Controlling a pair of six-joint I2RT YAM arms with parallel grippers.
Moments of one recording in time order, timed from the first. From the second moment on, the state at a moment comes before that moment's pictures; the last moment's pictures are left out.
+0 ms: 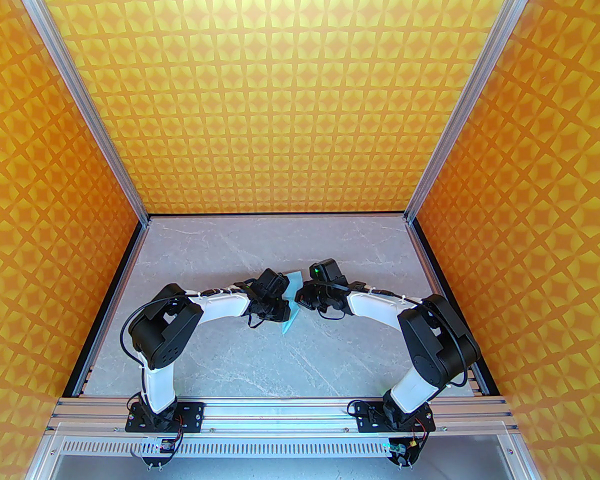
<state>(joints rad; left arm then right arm) -0.75 1.92 1.12 -0.26 0.27 -0.51 0.48 1.66 0.88 -0.12 -0.38 0.83</state>
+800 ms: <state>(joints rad) -0.78 1.96 1.17 -0.27 0.24 -0.48 0.47 1.75 0.95 -0.11 -0.38 0.91</state>
